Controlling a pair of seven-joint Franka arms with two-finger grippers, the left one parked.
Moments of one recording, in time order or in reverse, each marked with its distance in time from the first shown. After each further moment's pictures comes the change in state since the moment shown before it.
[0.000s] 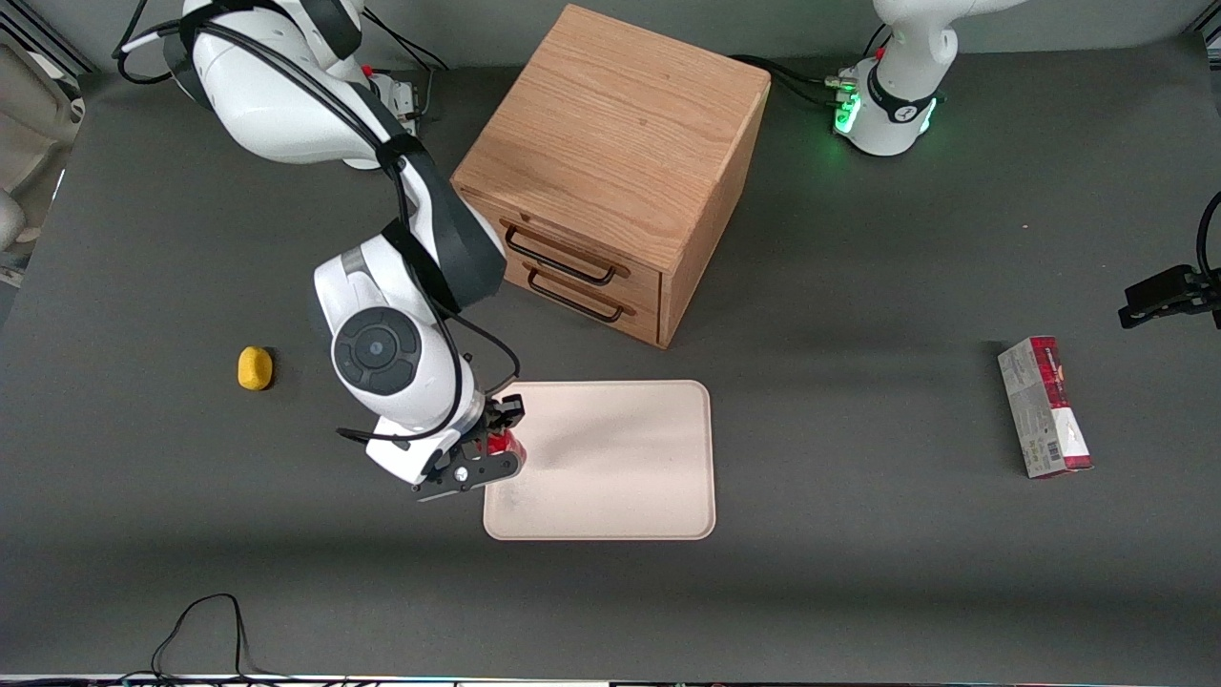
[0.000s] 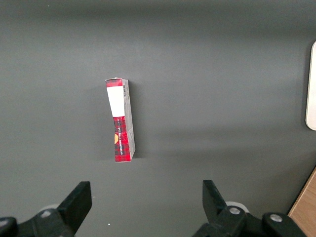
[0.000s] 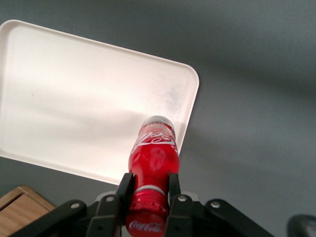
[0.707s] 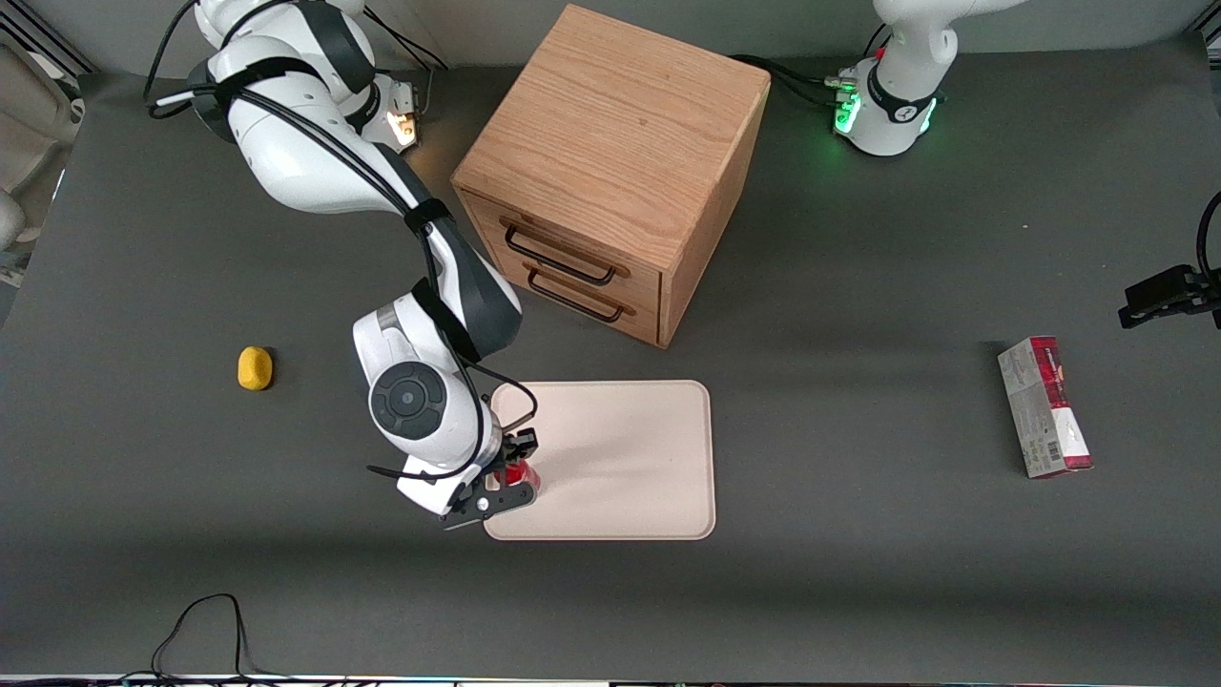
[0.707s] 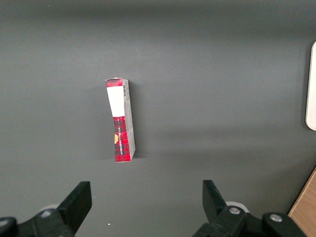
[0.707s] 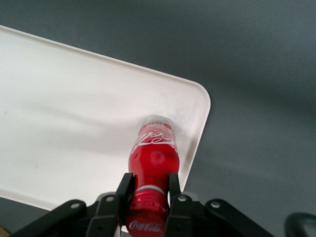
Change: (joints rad) arm -0.011 0.114 -0.001 0.002 -0.001 0.144 -0.040
